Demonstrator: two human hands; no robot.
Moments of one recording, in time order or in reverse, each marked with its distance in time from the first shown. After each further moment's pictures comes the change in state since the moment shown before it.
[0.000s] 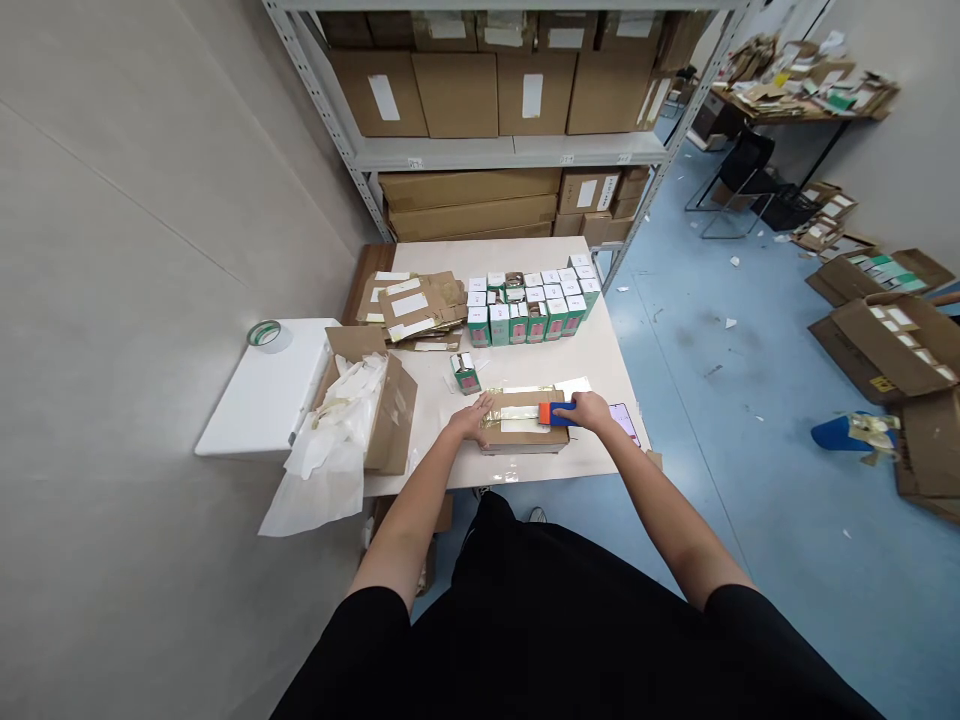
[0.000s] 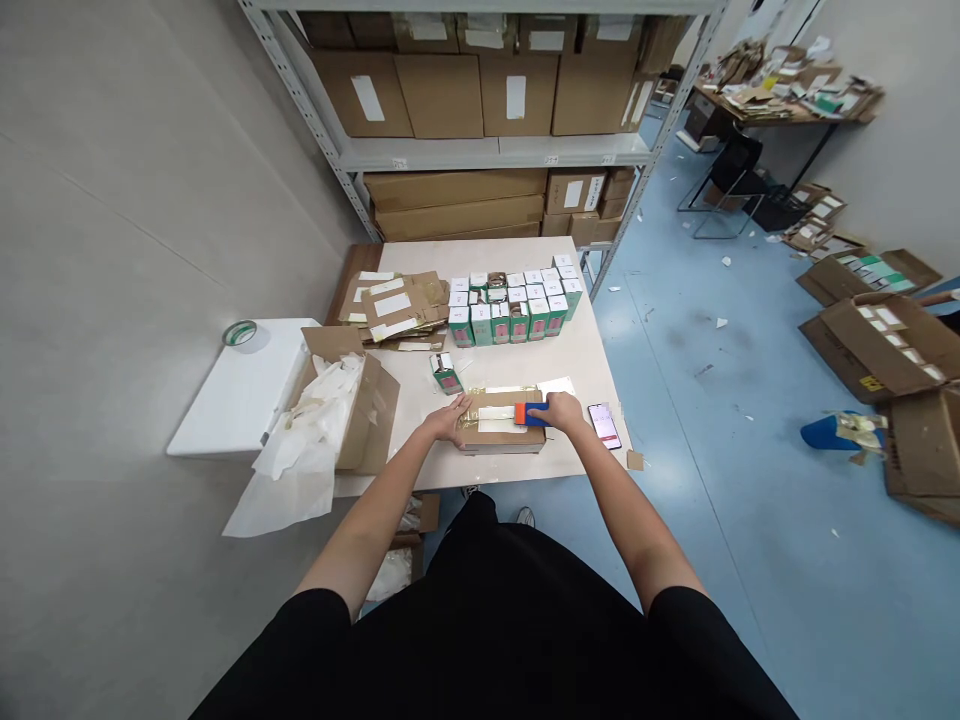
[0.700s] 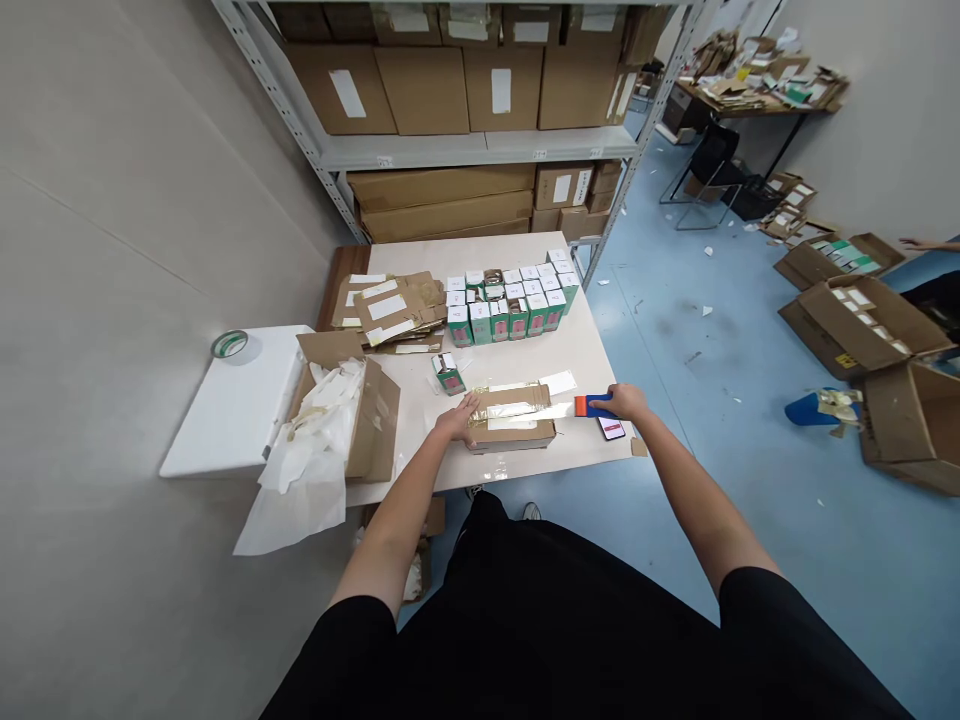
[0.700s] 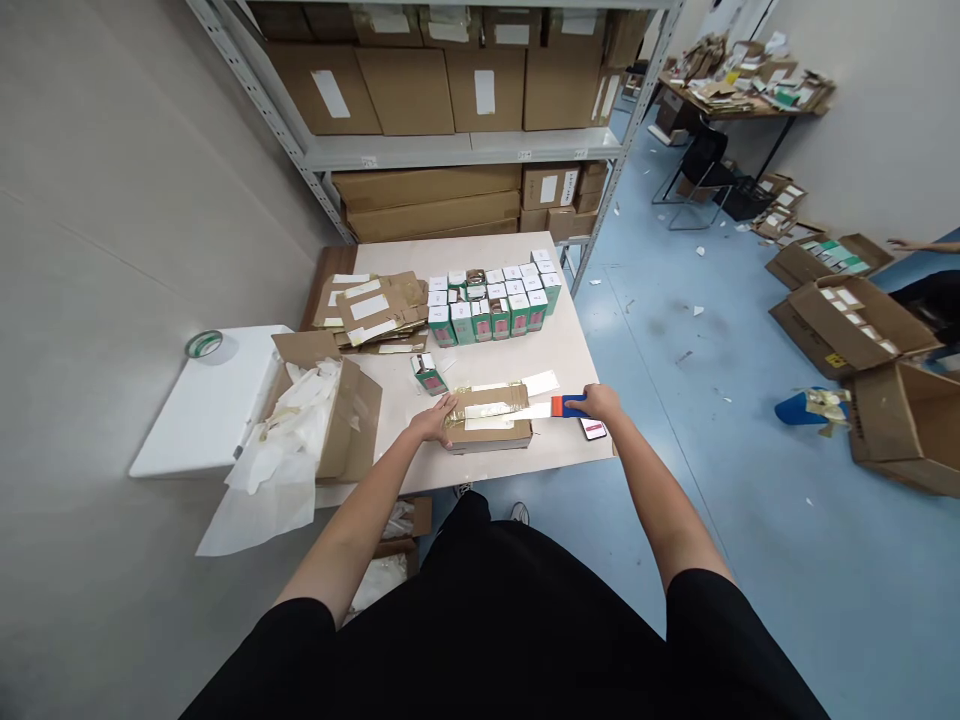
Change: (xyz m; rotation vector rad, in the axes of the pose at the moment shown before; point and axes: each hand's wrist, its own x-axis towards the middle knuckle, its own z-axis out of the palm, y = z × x) left_hand 0.004 0.008 0.001 0.009 0.005 -0.051; right_hand -0.007 0.125 -0.016 -0.049 0.011 0.182
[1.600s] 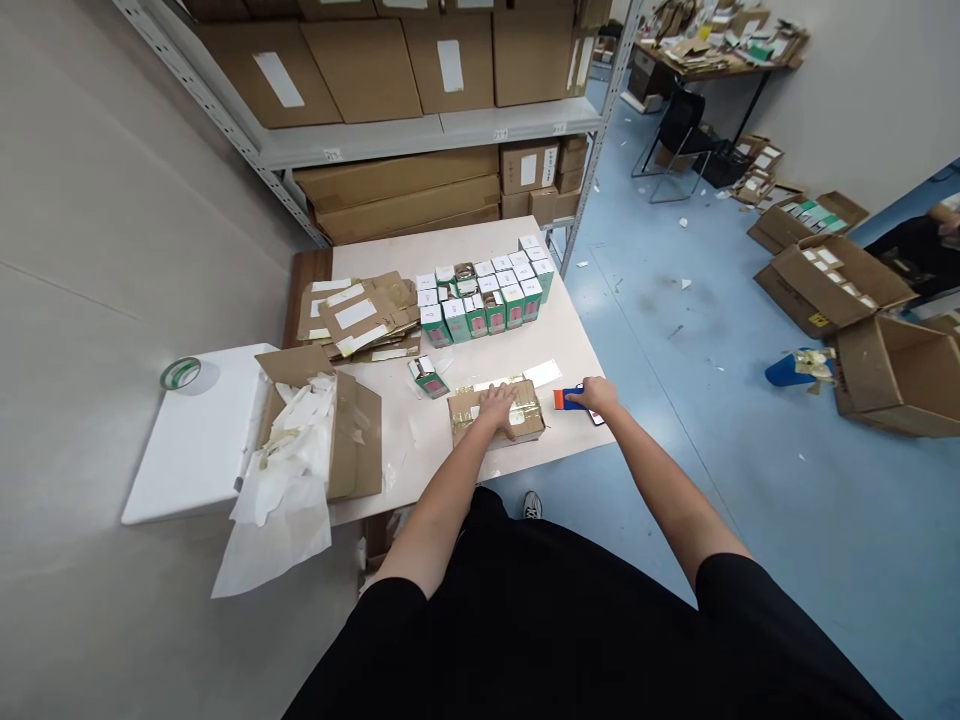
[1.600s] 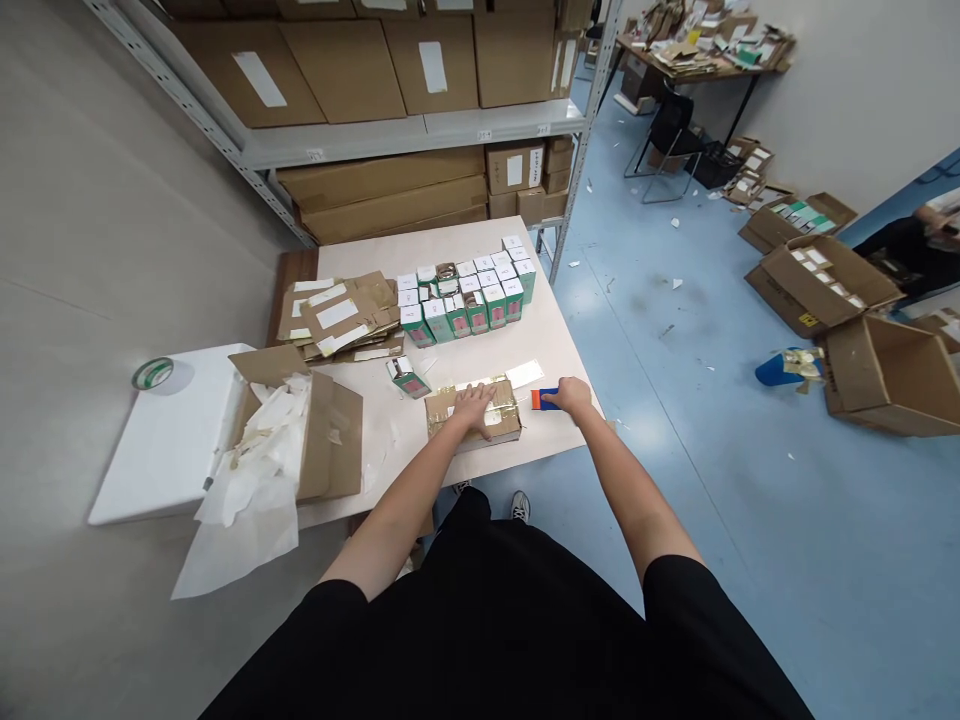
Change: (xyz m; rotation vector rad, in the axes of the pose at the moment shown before) left_hand 0.071 0.136 0.027 0.282 -0.067 0.110; right_hand 0.000 -0.028 0.020 -0.001 -0.029 0.092
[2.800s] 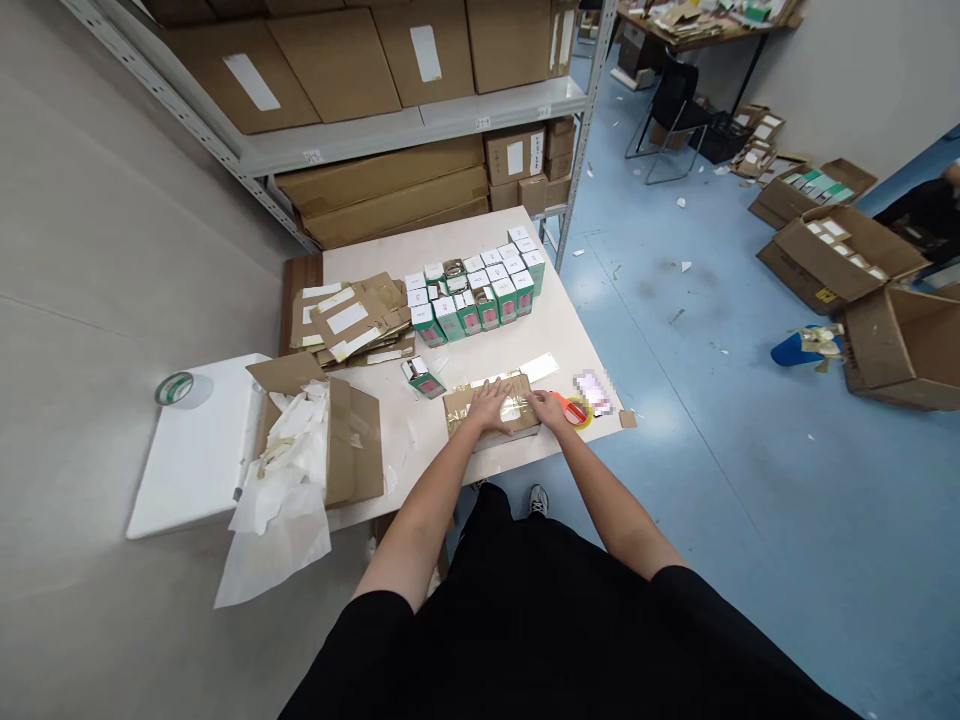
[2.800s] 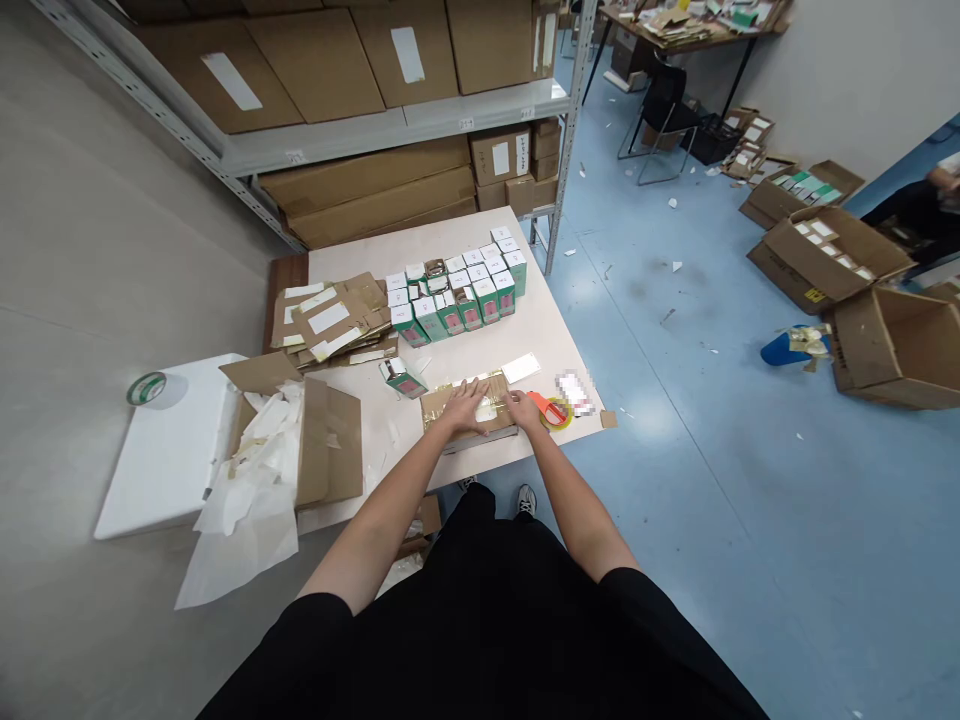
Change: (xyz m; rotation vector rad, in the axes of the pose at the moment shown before) left_hand -0.011 -0.020 0.004 -0.091 0.143 0.138; right_hand -0.004 -0.077 0.115 0.937 0.080 -0.005
